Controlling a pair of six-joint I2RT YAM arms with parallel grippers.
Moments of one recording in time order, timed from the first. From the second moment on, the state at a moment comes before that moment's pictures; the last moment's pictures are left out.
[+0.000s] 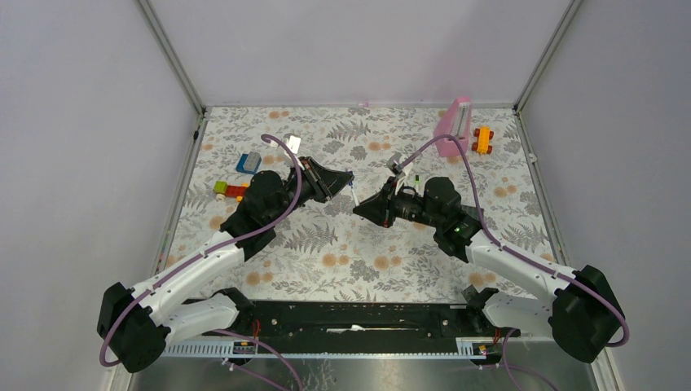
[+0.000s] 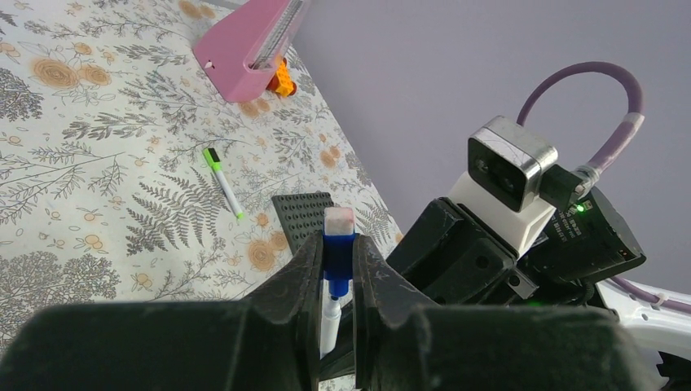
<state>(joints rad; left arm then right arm) -0.70 1.02 0.76 0.26 0.13 -0.79 0.70 1.13 0.64 0.38 -0.50 0.40</state>
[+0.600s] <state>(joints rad) -0.70 1.02 0.74 0.29 0.11 -0.80 0.71 1.14 0.65 0.38 -0.50 0.40</state>
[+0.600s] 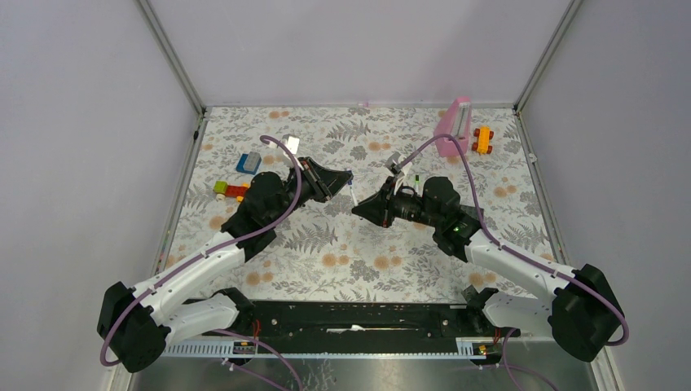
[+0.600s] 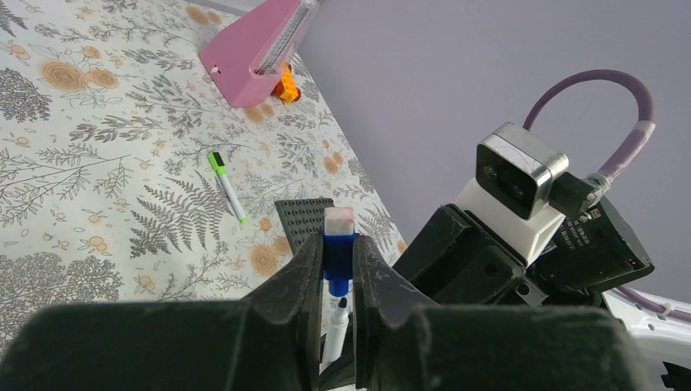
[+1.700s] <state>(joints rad) -0.70 1.02 0.73 0.31 0.11 -0.81 0.71 1.16 0.68 0.35 -0.46 0.40</state>
